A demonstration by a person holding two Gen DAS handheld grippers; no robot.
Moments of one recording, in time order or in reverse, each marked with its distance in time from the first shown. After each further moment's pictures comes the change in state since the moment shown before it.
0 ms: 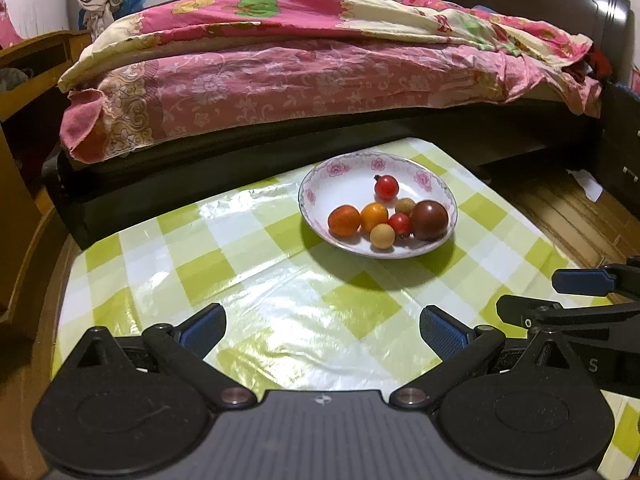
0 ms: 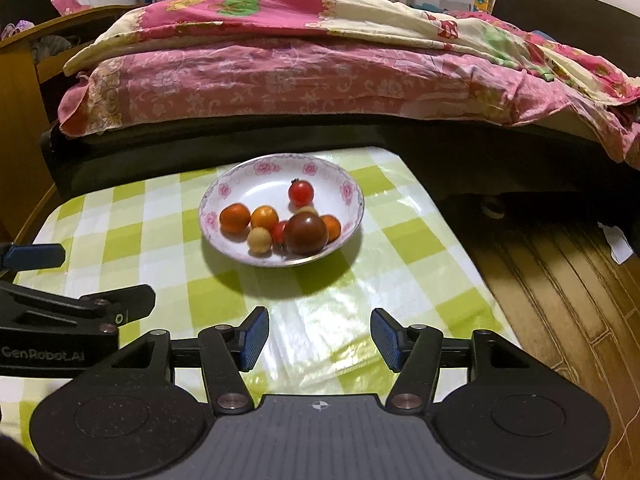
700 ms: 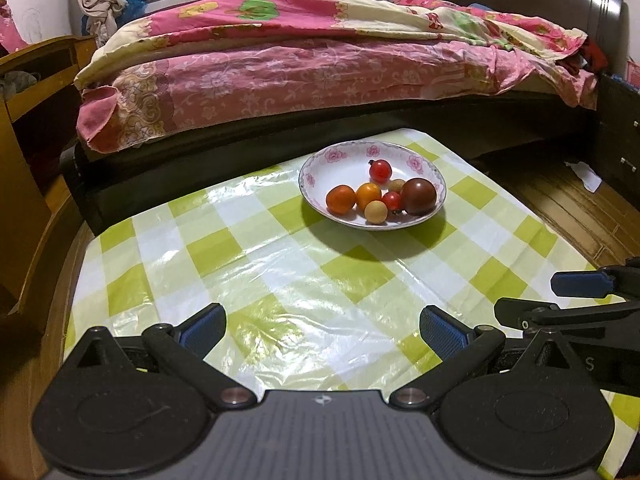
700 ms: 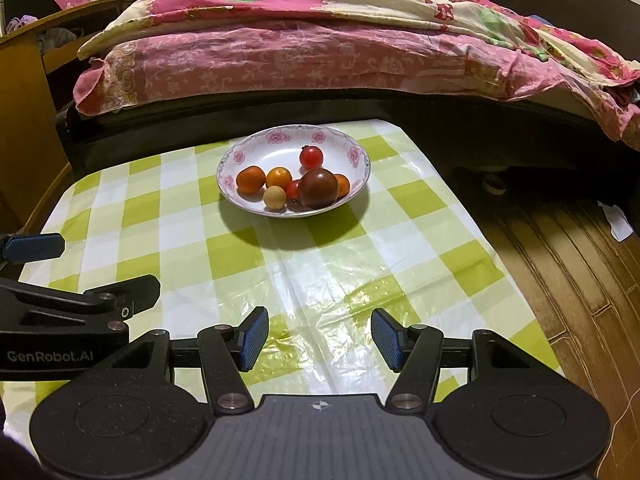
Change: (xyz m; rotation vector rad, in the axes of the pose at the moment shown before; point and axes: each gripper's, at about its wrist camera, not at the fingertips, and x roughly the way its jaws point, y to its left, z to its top) left arm -0.025 -0.006 -0.025 0.011 -0.006 0.014; right arm -0.023 0.011 -0.029 0.021 0.036 0.004
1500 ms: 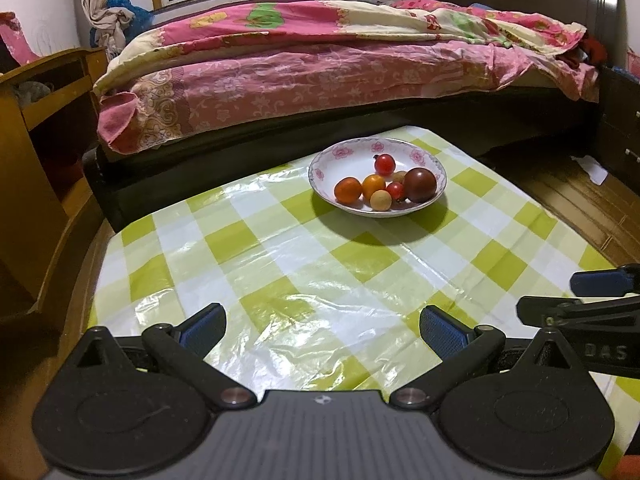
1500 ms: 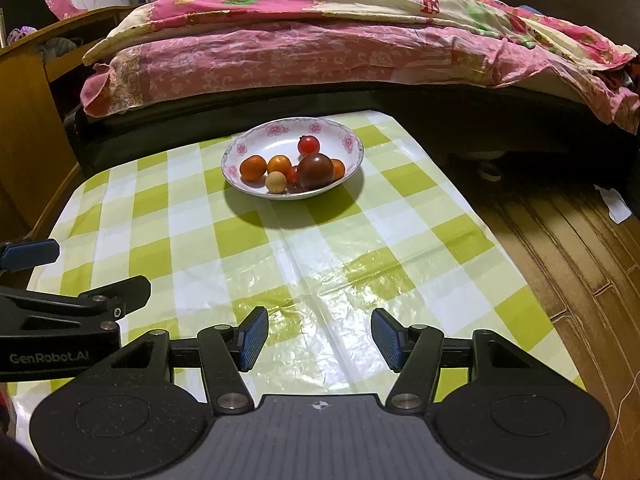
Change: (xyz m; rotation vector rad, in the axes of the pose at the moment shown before) left arm -0.023 -0.005 -0.021 0.026 -0.021 0.049; right arm -0.024 -0.002 -0.024 0.048 0.001 0.010
